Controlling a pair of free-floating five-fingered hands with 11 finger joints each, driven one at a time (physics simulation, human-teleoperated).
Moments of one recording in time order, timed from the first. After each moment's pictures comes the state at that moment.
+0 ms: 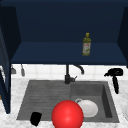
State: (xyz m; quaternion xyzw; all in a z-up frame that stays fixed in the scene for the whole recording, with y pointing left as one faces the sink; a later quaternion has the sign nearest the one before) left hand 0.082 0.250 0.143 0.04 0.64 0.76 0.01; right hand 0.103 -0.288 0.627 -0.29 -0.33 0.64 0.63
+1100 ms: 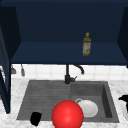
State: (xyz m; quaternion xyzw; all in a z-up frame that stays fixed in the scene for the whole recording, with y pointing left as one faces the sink) left hand 0.082 0.250 0.143 0.04 0.64 0.76 0.01; right hand 0.051 -0.389 0.459 -0.32 -0.31 0.63 0.64
